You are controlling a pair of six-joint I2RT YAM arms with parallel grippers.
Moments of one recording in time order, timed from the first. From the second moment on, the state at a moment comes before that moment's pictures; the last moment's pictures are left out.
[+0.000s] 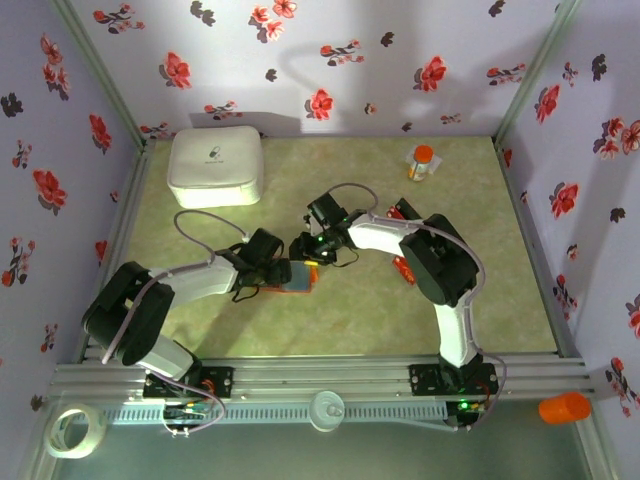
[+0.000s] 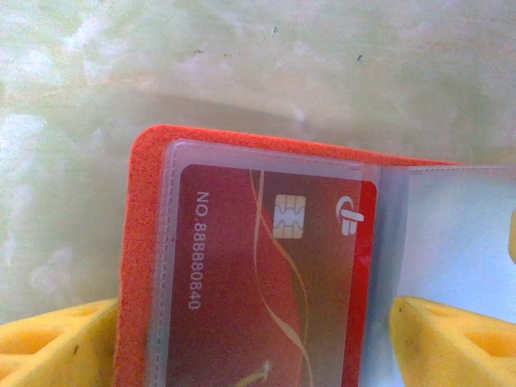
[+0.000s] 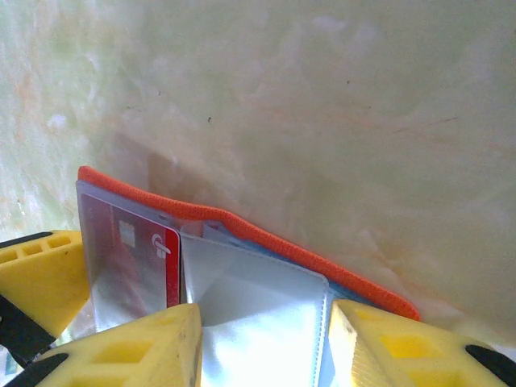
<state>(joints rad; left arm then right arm) -0.68 1.52 0.71 -0.29 -0.15 -0.70 0.73 2.03 1.31 -0.34 -0.48 0.71</state>
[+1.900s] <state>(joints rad) -0.36 1.03 0.67 -0.46 -0.07 -0.67 0.88 2.11 1.51 -0.31 -0.52 0.84</state>
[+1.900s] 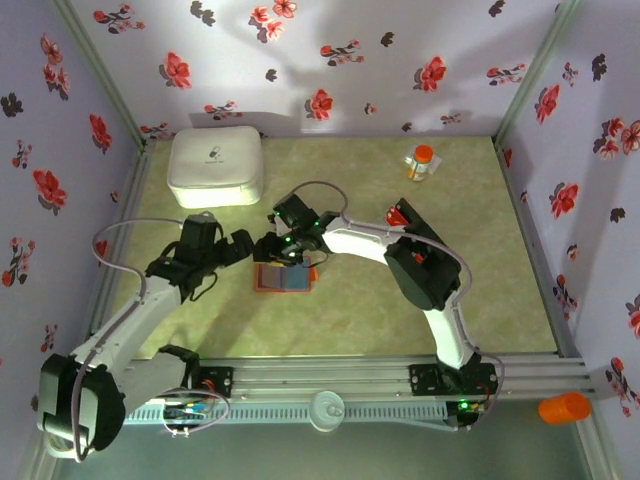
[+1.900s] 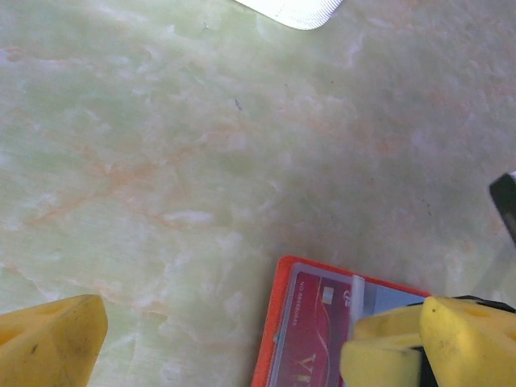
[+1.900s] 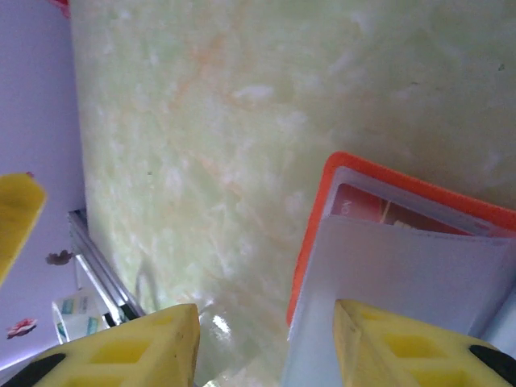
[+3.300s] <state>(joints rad) -0.39 1.22 0.65 -0.38 0.03 -0.67 0.78 1.88 1.35 -0.51 -0.31 0.68</state>
